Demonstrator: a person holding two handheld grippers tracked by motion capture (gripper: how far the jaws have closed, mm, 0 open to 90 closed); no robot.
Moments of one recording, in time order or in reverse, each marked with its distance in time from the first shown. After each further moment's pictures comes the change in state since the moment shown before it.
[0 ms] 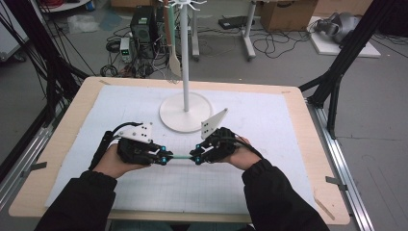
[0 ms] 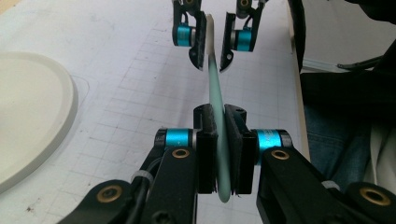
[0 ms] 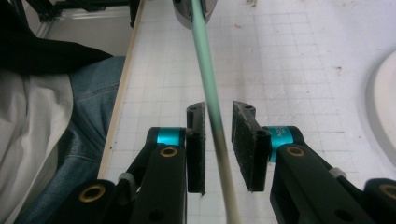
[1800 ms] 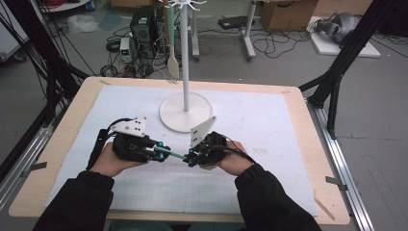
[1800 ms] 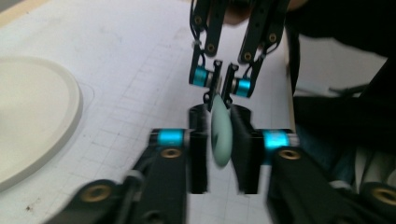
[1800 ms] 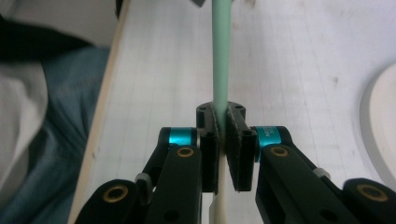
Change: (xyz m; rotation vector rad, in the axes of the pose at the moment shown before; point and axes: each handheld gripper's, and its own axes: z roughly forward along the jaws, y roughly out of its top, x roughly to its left) left arm 0.005 0.001 -0.017 -0.093 0.008 -0.085; right arm 0.015 0.013 0.016 0.005 -0.067 -0.061
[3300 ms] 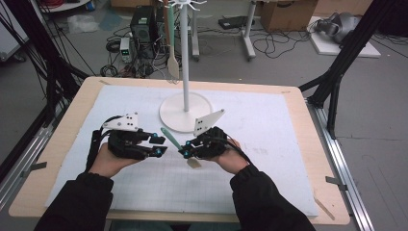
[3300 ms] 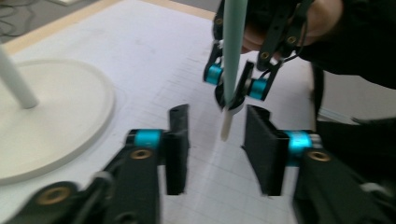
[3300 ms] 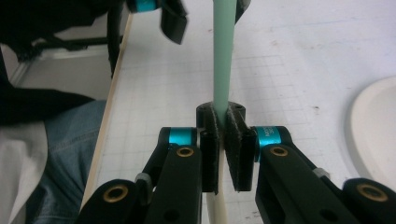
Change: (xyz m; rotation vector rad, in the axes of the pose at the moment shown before) left arm 0.004 -0.012 -0.007 -0.076 0.121 -0.069; right arm -0.015 -0.003 -0.003 -0.164 -0.020 0.113
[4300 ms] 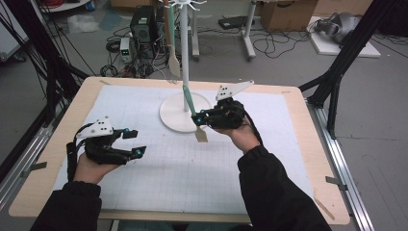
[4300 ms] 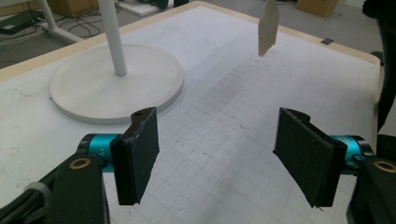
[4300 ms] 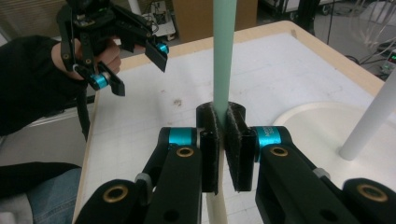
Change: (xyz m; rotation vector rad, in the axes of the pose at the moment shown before) left arm 0.003 -0.034 -0.041 -0.073 0.223 -0.071; right arm -0.036 0.027 -0.063 -0.173 -0.127 0.151
